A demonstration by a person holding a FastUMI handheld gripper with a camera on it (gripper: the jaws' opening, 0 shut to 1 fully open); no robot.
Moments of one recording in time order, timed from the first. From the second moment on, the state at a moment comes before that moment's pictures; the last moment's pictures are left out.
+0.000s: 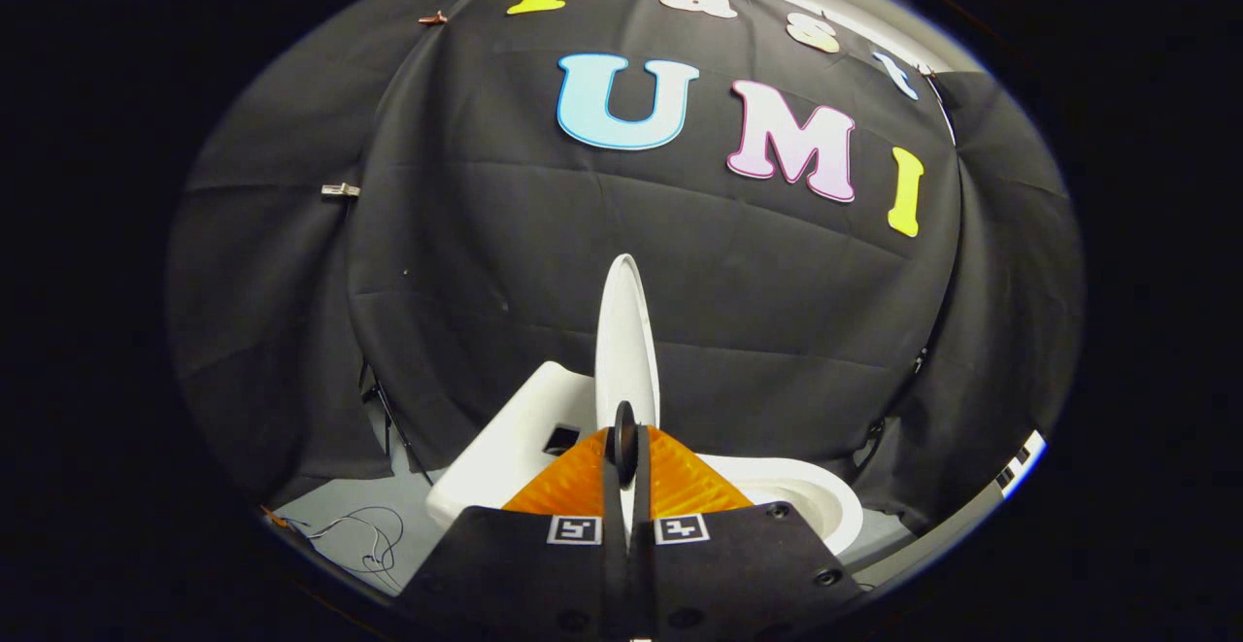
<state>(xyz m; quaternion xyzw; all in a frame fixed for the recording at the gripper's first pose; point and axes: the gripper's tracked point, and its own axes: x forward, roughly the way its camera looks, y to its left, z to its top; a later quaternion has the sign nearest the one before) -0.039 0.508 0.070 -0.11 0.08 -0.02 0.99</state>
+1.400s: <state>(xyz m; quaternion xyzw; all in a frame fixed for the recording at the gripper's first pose) -0.036 0.515 0.078 -0.10 0.06 0.03 0.99</state>
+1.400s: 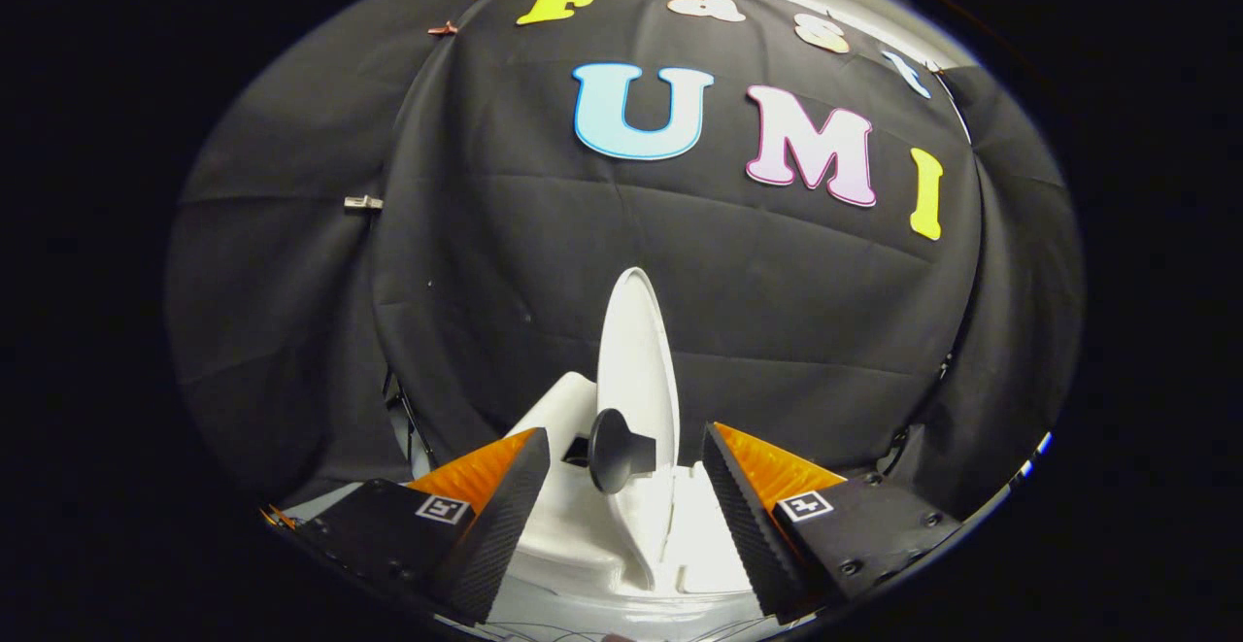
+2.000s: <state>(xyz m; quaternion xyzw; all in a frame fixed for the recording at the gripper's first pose) -0.082 0.495 0.106 -0.07 0.04 0.10 0.99</state>
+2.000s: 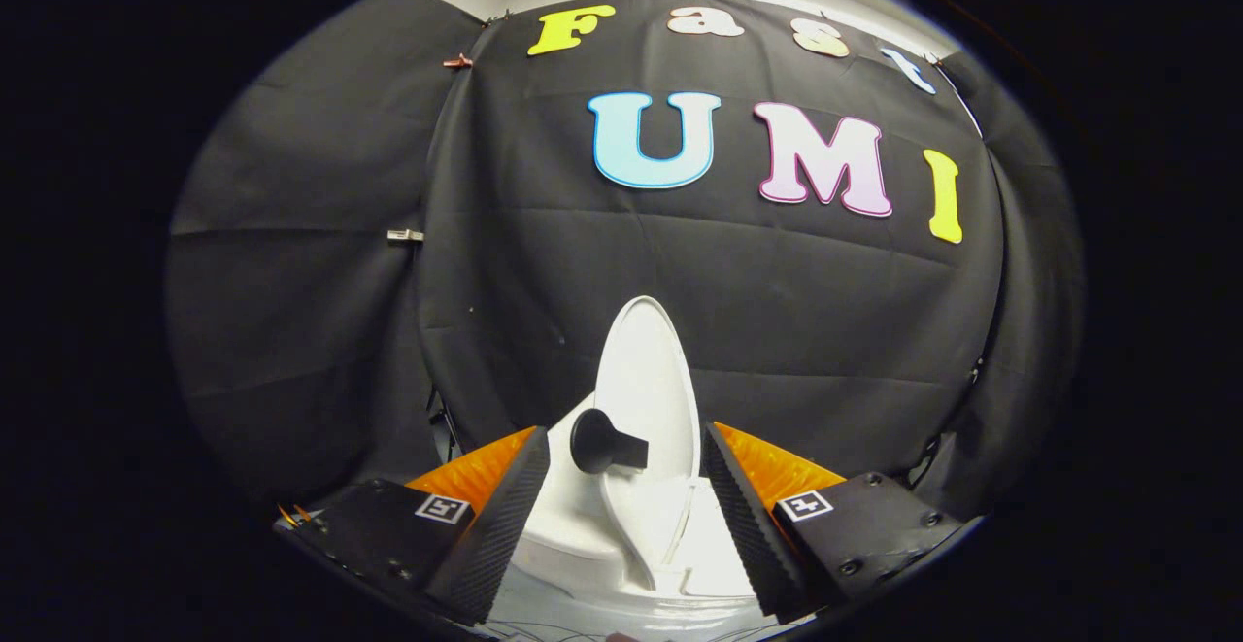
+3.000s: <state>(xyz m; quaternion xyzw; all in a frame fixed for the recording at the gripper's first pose) -0.033 0.152 0.033 -0.05 0.05 0.00 1.00</state>
